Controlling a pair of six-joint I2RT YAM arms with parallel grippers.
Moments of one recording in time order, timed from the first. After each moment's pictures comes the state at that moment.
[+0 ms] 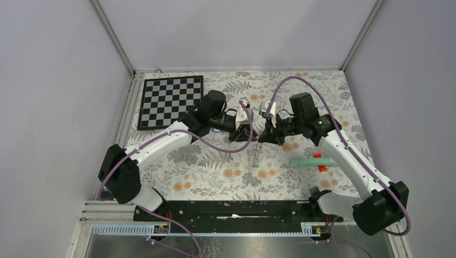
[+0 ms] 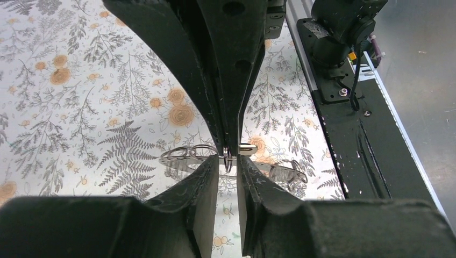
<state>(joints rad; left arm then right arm) -0.74 1.50 1.17 -0.13 0.92 0.41 0.43 1.20 1.08 -0.71 -0.82 -0.56</state>
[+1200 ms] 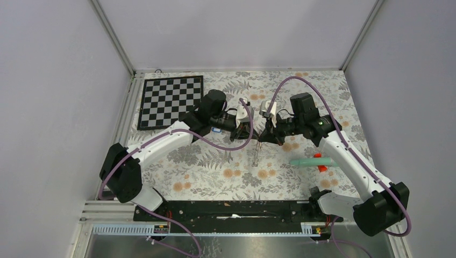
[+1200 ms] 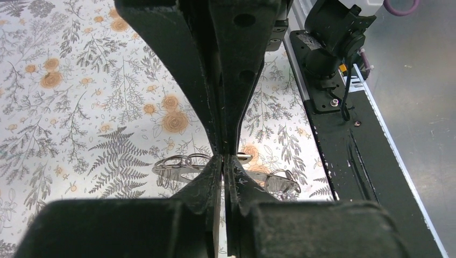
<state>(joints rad) -0.74 1.51 1.17 -0.08 0.94 0.34 0.43 1.19 1.07 -0.70 -0.82 -0.55</state>
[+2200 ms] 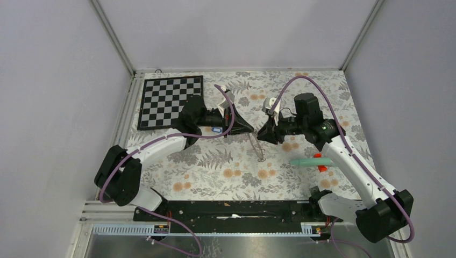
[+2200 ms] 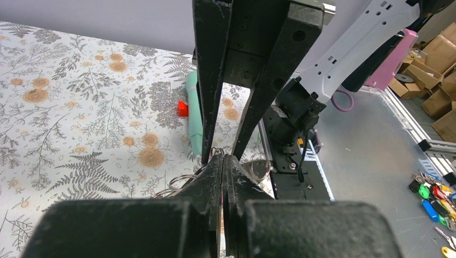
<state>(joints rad) -0.63 1.46 0.92 0.62 1.04 -0.32 0.43 1.13 1.04 -0.57 -0.83 -0.44</state>
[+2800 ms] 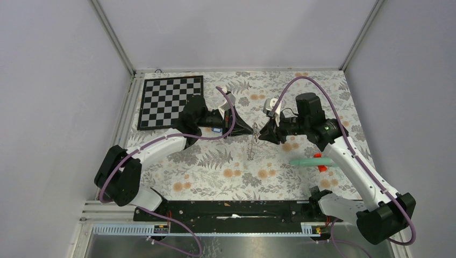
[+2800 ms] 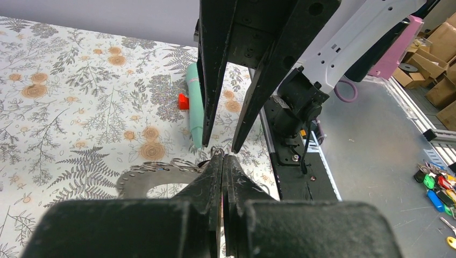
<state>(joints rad) -0.63 1.46 0.92 0.57 1.06 -0.26 0.43 1.11 1.06 -0.63 -0.80 -0.51</state>
